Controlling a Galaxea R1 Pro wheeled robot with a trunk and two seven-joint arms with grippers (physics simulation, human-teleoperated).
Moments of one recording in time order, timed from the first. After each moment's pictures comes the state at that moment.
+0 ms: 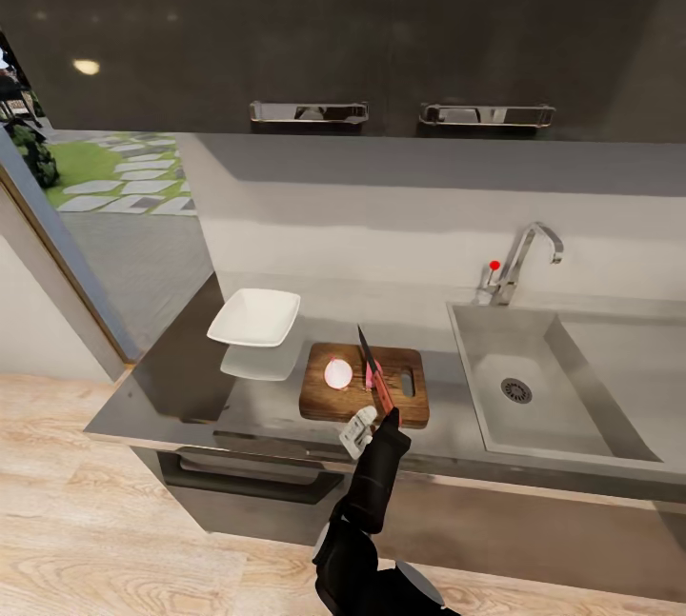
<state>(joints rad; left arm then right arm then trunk) 0.39 0.19 -0.26 -1.00 0.33 -0.30 0.06 -0.41 0.17 0.85 -1.13 0.43 0.98 -0.99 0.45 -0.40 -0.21</state>
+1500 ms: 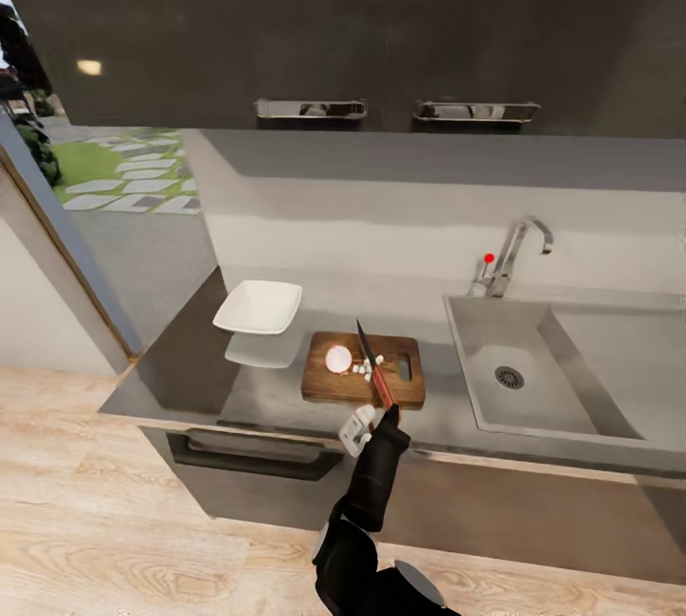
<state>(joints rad) 0.39 0.18 -0.26 -1.00 0.33 -0.30 0.06 -0.41 0.17 0.85 -1.13 0.47 0.98 -0.99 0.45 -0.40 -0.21</state>
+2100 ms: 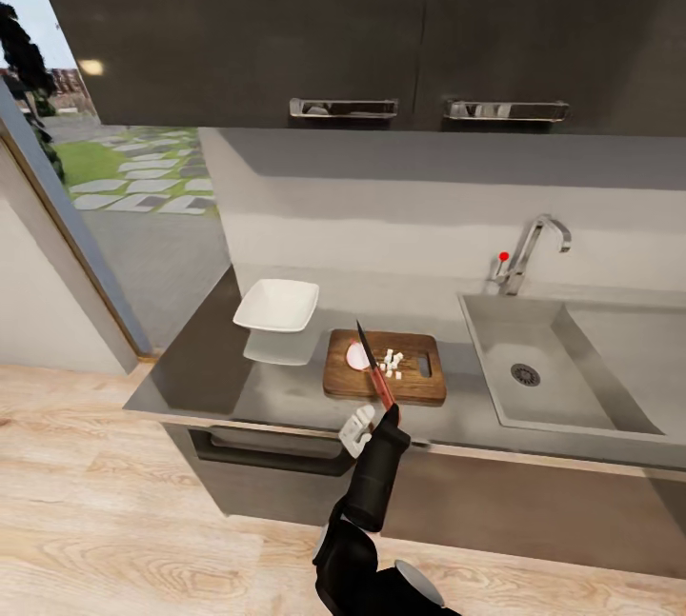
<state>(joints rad) 0.39 0.18 -0.26 -1.00 0.33 -0.30 0.06 -0.41 0.17 0.85 -1.13 0.47 0.98 -0.99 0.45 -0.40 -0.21</state>
